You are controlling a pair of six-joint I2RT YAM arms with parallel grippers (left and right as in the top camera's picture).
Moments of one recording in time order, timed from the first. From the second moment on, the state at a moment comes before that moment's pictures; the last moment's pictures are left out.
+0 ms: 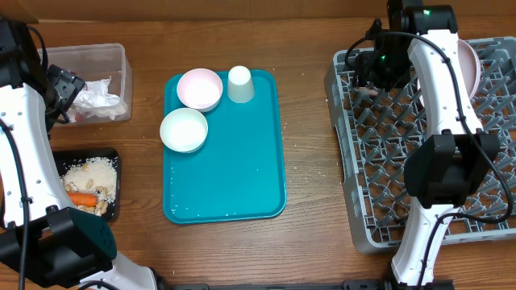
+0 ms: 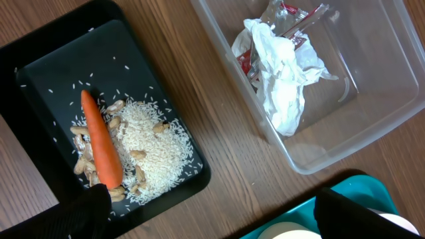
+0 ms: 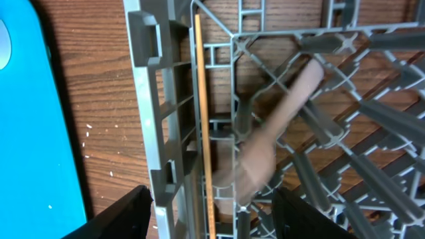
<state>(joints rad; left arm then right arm) 0.38 1.80 1.88 -1.29 -0.20 -0.74 0.02 2.22 2.22 -1.44 -0.17 -0.01</state>
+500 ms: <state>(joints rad) 0.38 1.80 1.88 -1.29 -0.20 -0.74 0.08 2.16 2.22 -1.47 -0.27 0.04</state>
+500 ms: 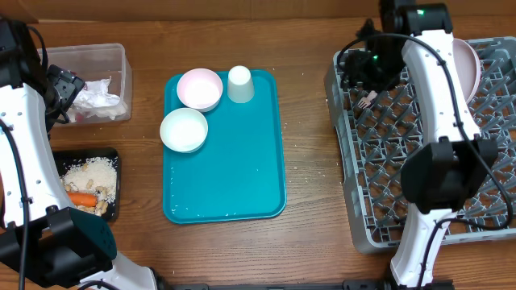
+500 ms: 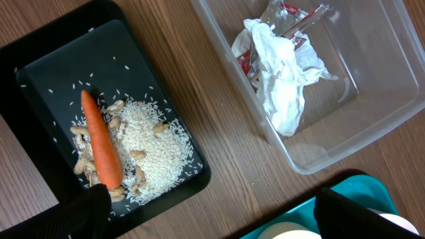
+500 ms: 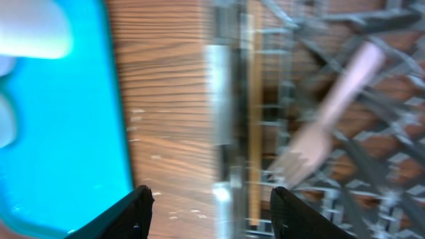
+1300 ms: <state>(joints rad) 0.38 1.80 1.88 -1.29 -0.20 -0.74 0.58 2.09 2.22 -1.05 -0.18 0.41</state>
